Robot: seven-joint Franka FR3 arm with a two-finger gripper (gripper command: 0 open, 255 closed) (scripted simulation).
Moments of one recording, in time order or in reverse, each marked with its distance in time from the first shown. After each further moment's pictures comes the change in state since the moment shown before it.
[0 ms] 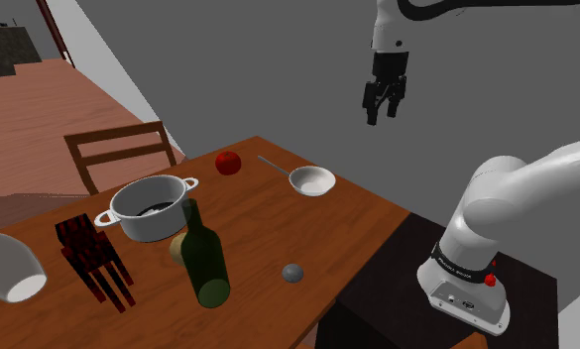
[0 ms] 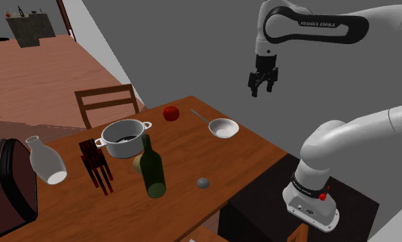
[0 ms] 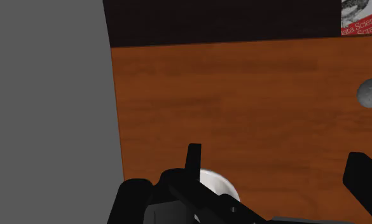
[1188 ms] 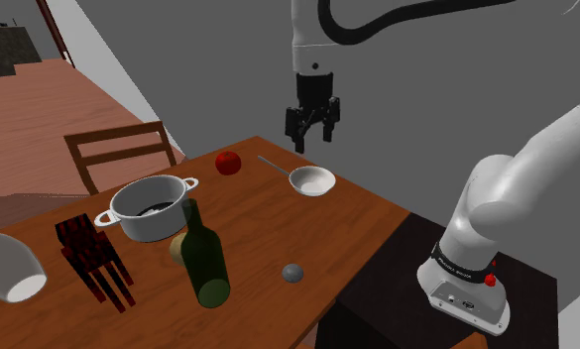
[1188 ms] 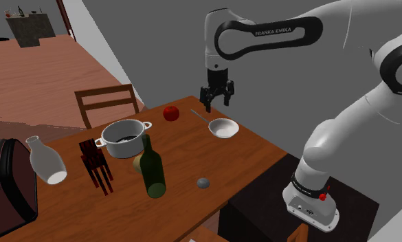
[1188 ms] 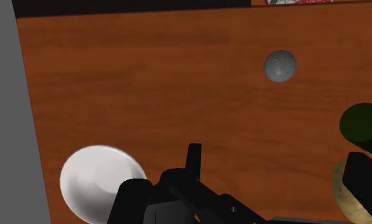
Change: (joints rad) arm 0.108 0.326 0.304 0.172 0.159 0.185 0.336
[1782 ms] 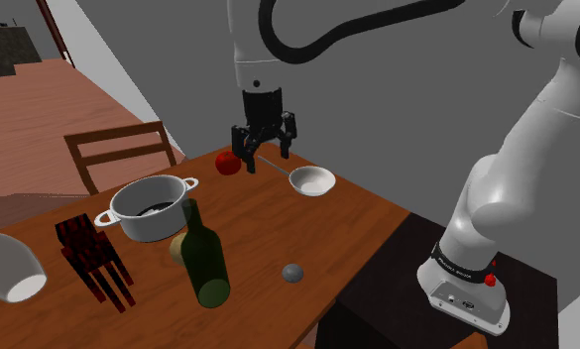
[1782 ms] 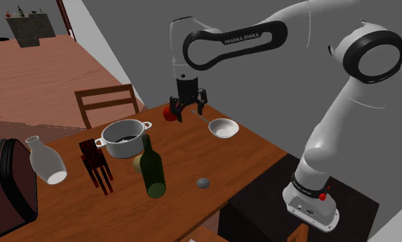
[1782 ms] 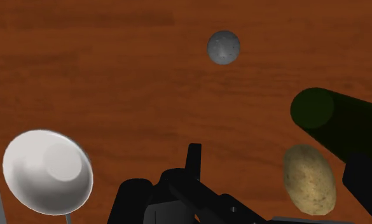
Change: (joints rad) arm 0.039 0.284 0.148 0.222 -0.042 0.074 0.201
